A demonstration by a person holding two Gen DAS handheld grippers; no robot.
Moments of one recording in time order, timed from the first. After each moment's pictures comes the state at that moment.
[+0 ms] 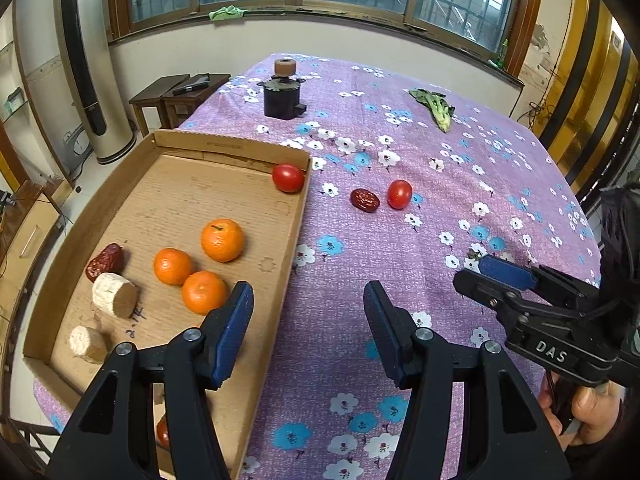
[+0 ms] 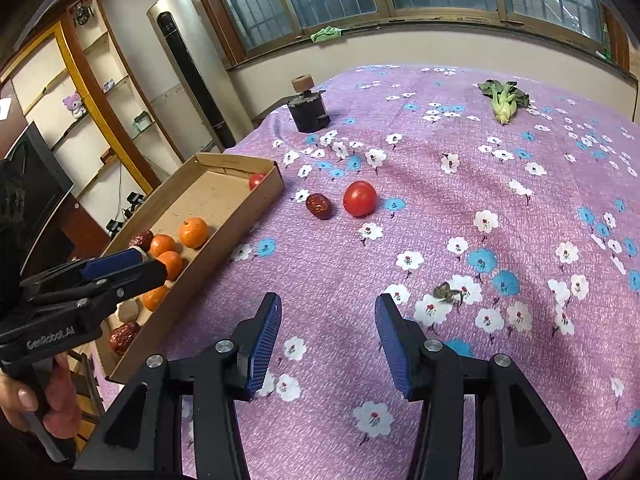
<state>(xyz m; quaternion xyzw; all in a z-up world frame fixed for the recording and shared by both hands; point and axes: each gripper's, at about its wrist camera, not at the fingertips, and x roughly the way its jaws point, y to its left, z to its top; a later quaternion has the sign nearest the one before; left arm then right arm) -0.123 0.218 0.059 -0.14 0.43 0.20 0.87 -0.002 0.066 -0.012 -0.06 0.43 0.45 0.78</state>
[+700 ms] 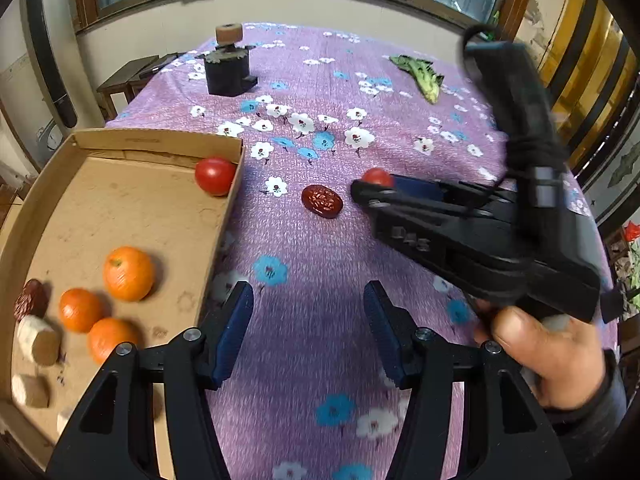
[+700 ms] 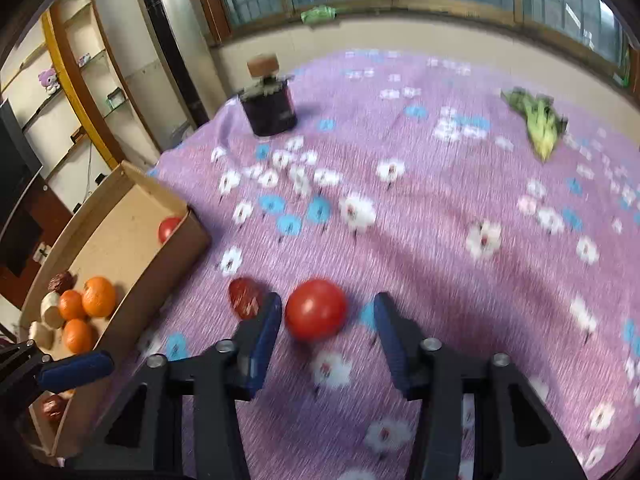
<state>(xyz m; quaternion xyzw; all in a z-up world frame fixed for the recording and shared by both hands) -0.048 0.210 0.025 -0.15 0.47 0.16 0.85 0.087 0.159 -0.047 -0.12 0.43 0.42 0.79</state>
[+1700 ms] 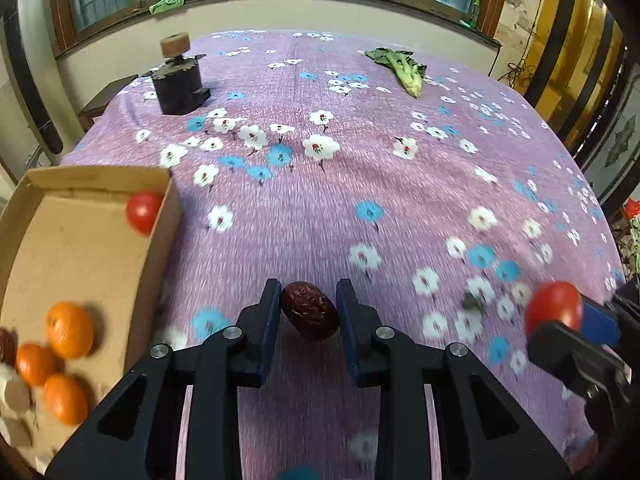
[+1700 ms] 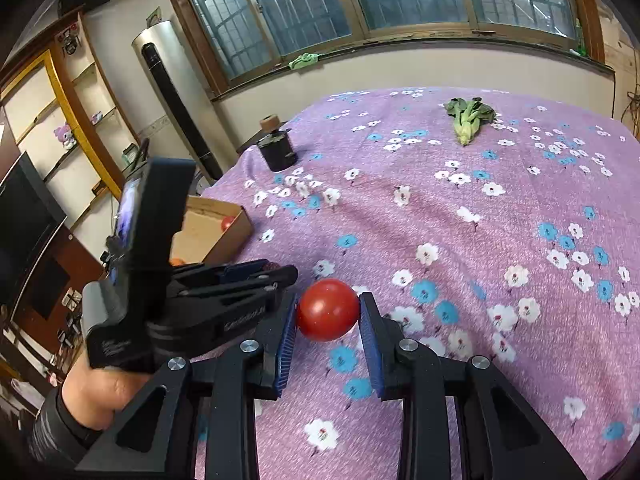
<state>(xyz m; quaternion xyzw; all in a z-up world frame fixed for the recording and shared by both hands) -0.011 0.191 0.010 -0.11 0.46 0.14 0.87 0.026 0.034 0.004 -0.02 0.40 0.43 0.81</state>
